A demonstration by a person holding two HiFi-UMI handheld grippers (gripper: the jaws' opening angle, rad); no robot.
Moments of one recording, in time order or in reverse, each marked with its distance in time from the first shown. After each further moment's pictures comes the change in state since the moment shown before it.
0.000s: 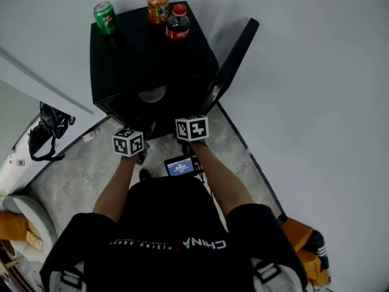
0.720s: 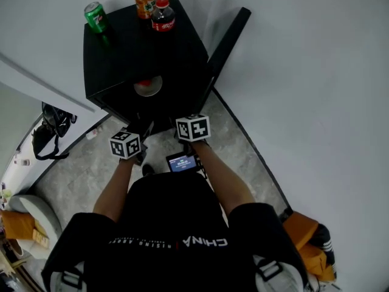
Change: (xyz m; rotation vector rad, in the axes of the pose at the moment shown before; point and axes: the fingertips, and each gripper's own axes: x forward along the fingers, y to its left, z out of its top) left arm -0.010 -0.031 -0.019 0.017 -0.010 -0.026; right arm -0.031 -0.002 -0.020 0.004 -0.027 0.048
